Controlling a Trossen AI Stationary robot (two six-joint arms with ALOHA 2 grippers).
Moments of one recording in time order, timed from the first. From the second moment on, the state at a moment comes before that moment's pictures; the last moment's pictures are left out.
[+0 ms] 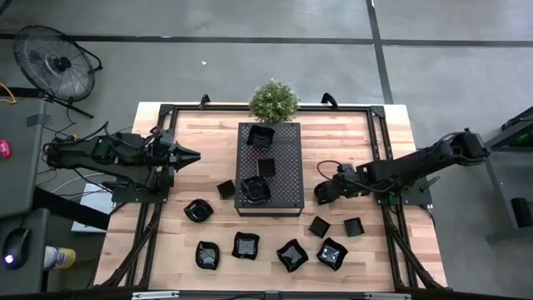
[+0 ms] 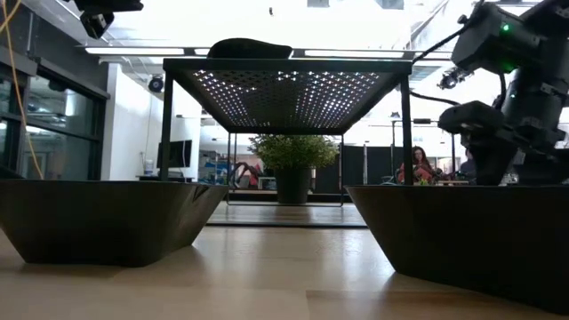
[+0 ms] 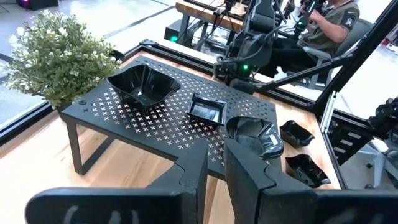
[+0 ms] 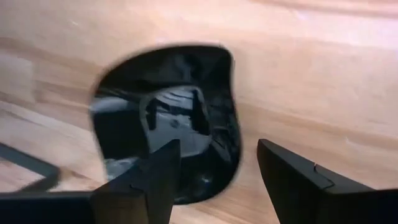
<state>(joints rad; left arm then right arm) -0.16 0.44 0.76 -0.58 -0.32 -0.37 0.15 1.15 0.43 -0.47 0.05 1.57</state>
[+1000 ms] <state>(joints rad) -0.16 0.44 0.76 -0.60 -0.34 -0.37 0.14 1.13 0.43 -0.47 0.05 1.57</state>
